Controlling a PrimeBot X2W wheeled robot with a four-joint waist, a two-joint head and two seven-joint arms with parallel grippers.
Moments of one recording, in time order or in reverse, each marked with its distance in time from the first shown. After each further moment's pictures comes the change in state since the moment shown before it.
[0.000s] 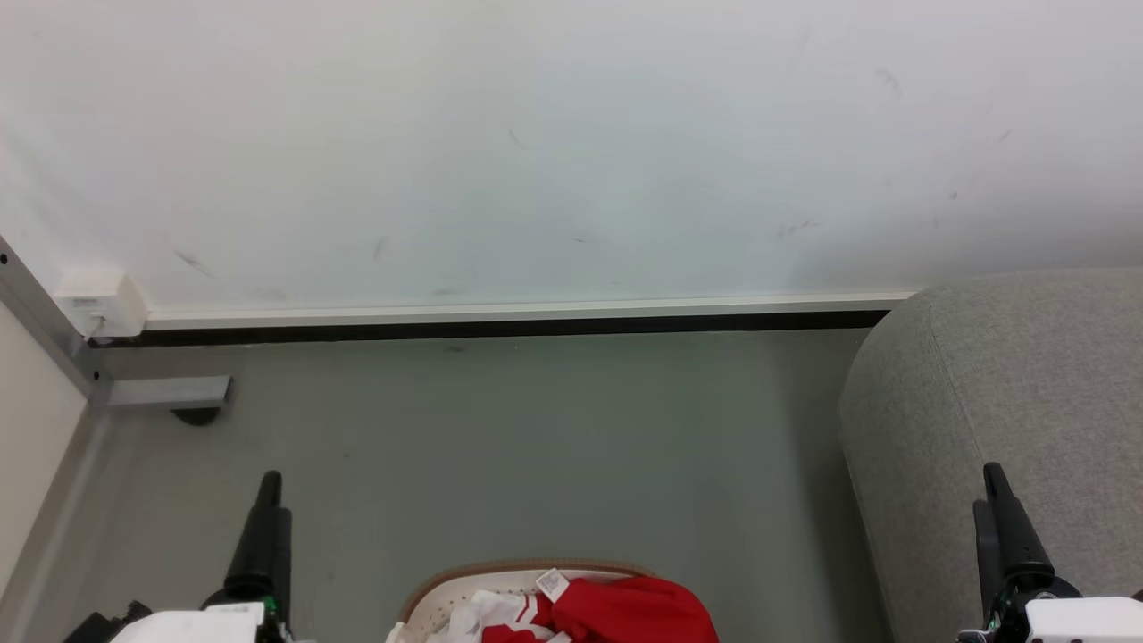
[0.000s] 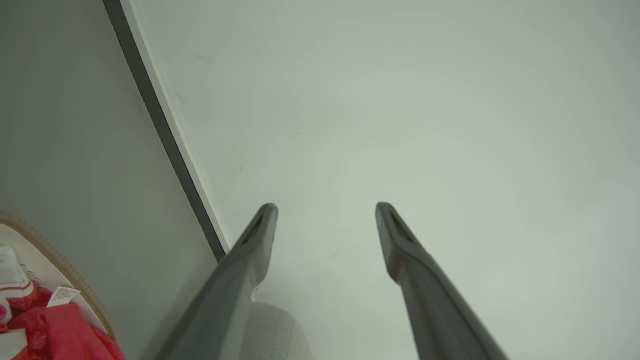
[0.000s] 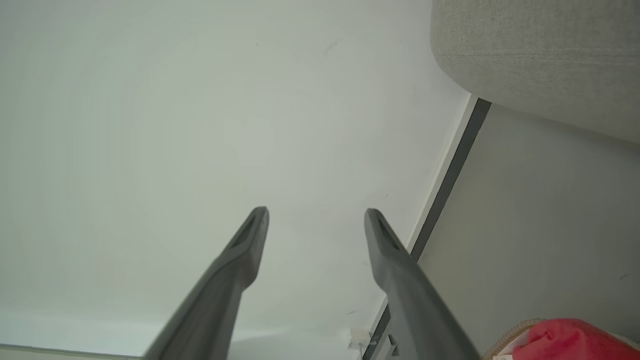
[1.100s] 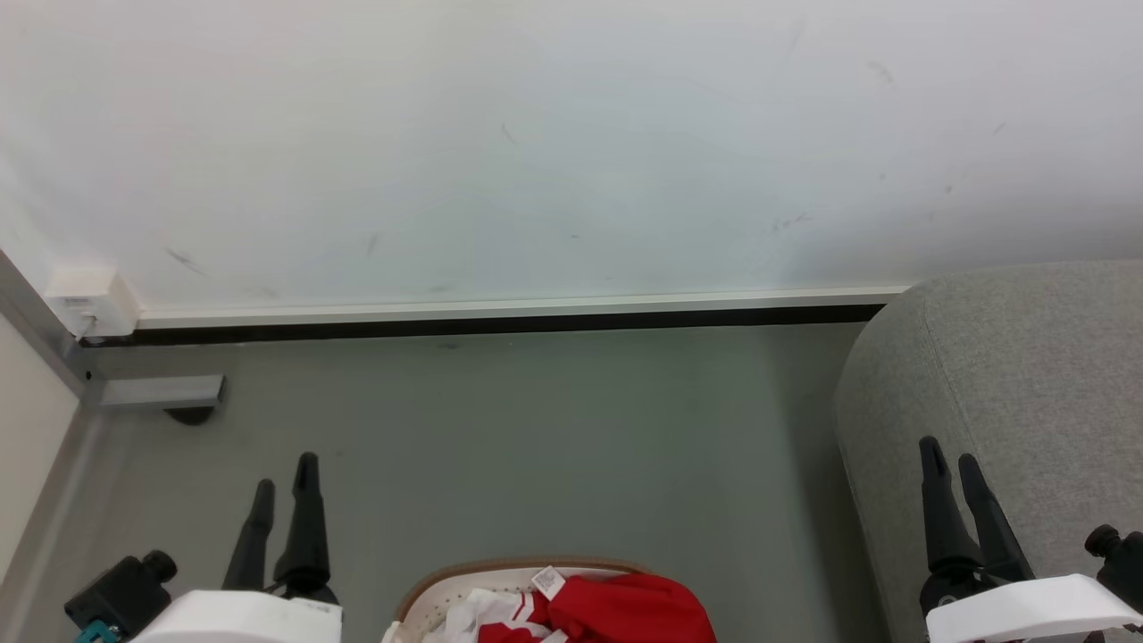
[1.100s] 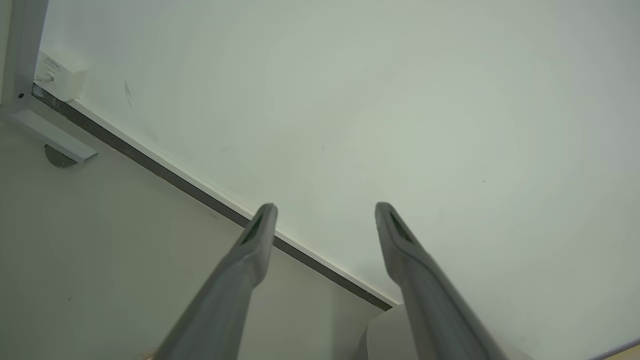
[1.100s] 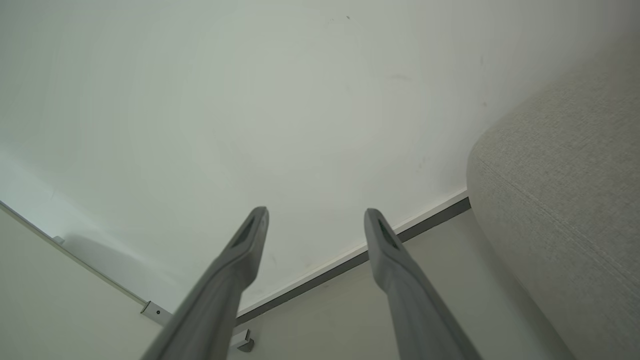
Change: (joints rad) left arm 0.023 0.002 -0.058 -0.127 0.731 0.080 -0.120; right arm -0.015 -0.020 0.094 -0.054 -0.696 0.000 -0.119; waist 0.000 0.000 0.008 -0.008
